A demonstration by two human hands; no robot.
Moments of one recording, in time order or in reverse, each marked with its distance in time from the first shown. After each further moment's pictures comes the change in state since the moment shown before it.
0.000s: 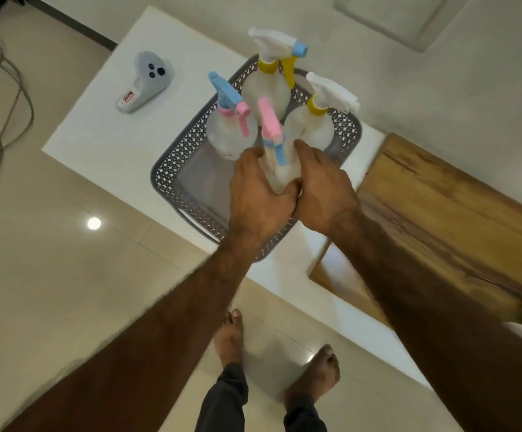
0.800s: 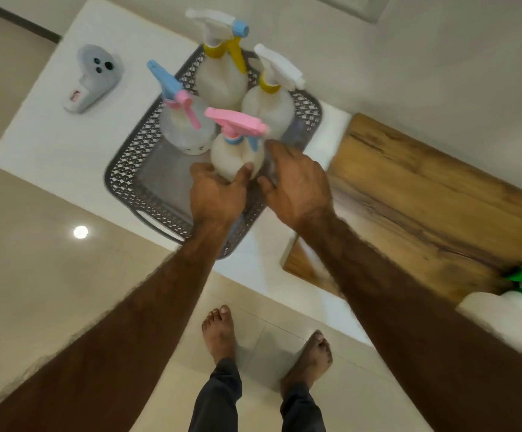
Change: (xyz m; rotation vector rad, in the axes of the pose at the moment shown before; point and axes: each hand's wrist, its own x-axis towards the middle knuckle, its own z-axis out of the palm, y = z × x) left_hand 0.009 -0.015 0.022 -0.090 0.056 -0.356; right_hand -0.012 0.022 0.008 0.039 0.155 0.029
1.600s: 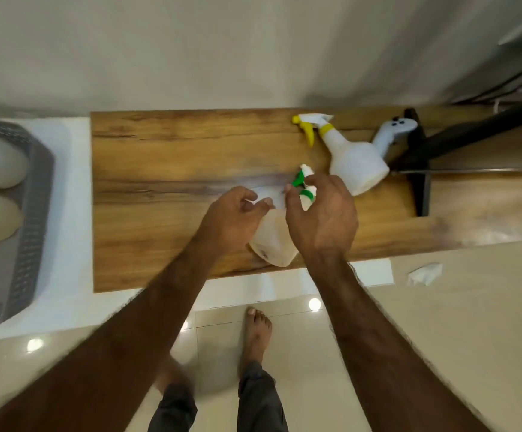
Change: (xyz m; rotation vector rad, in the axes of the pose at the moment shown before) left_hand -0.251 0.038 0.252 0.520 -0.875 0.327; right_hand -0.266 0.253 -0.117 0.103 0.618 0.961
